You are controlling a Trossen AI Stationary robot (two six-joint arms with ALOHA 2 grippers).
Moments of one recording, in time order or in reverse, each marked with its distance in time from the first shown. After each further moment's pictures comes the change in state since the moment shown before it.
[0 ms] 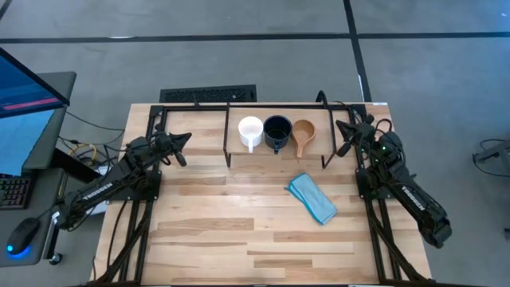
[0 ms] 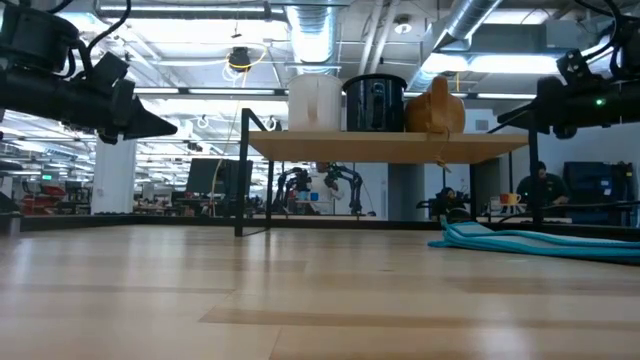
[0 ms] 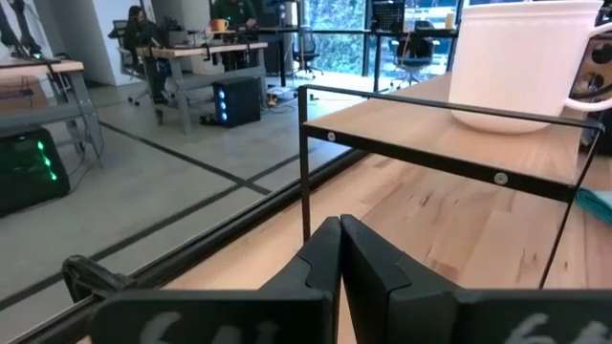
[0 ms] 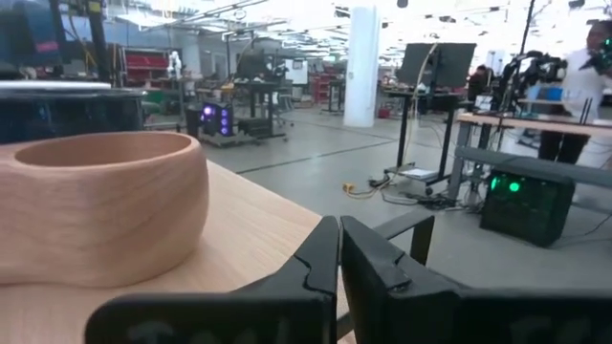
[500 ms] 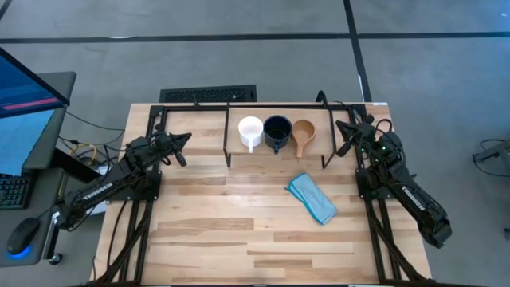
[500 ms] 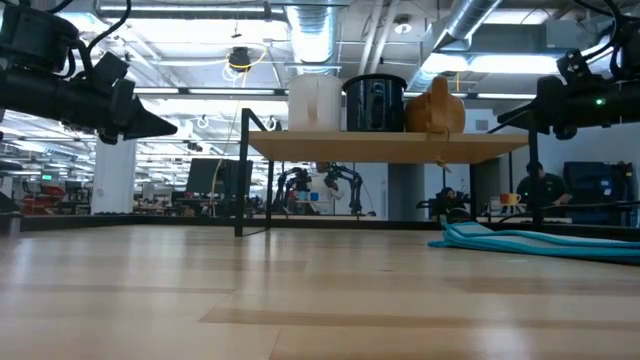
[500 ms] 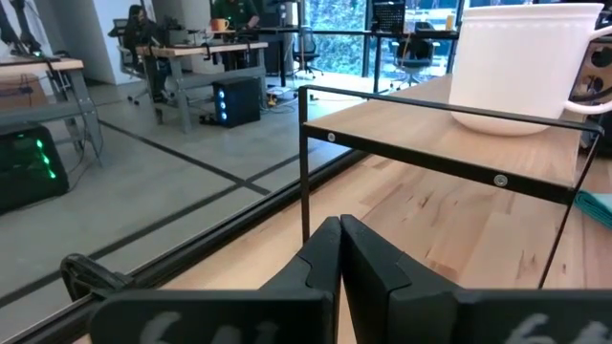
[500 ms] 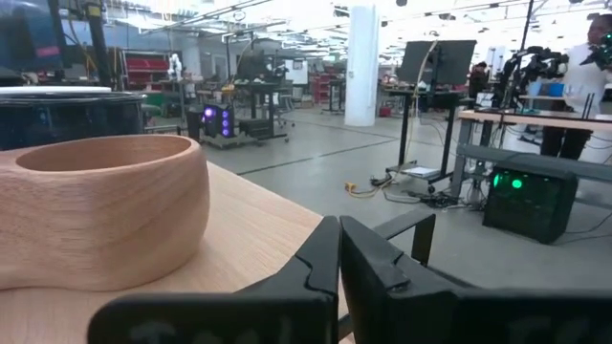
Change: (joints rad) left arm 0.000 -0.001 0.000 0.000 0.000 -0.008; right arm 0.000 0.000 0.000 0.000 0.000 0.025
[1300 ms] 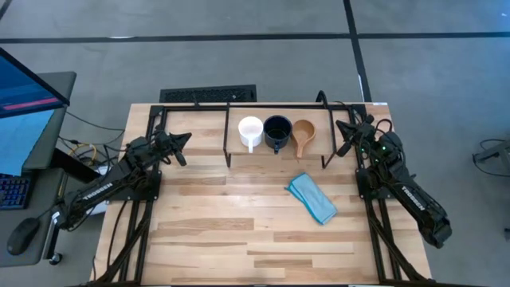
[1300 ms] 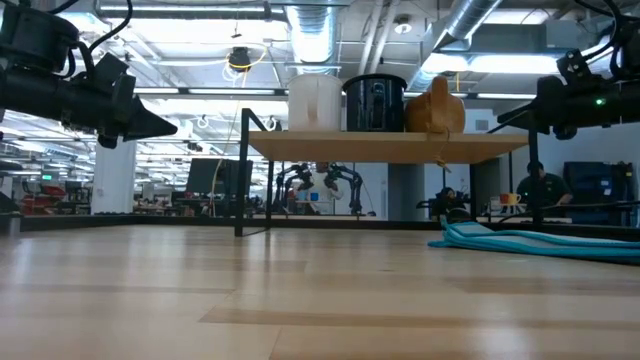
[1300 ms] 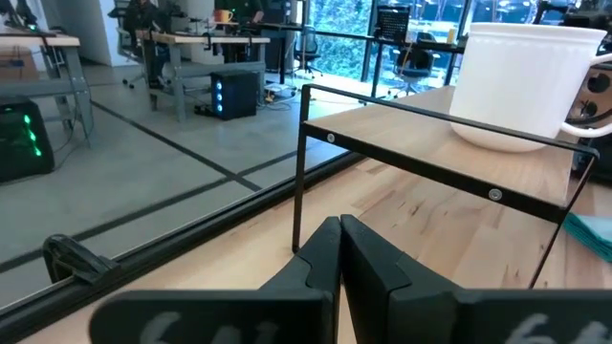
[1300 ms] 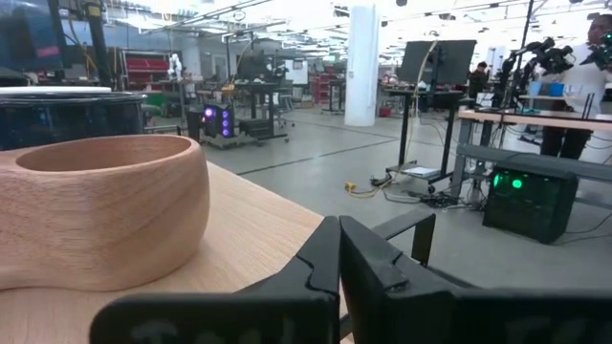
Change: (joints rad) left arm 0.000 0.000 0.000 0.000 0.000 -0.089; right arm 0.000 0.000 0.000 0.000 0.000 0.000
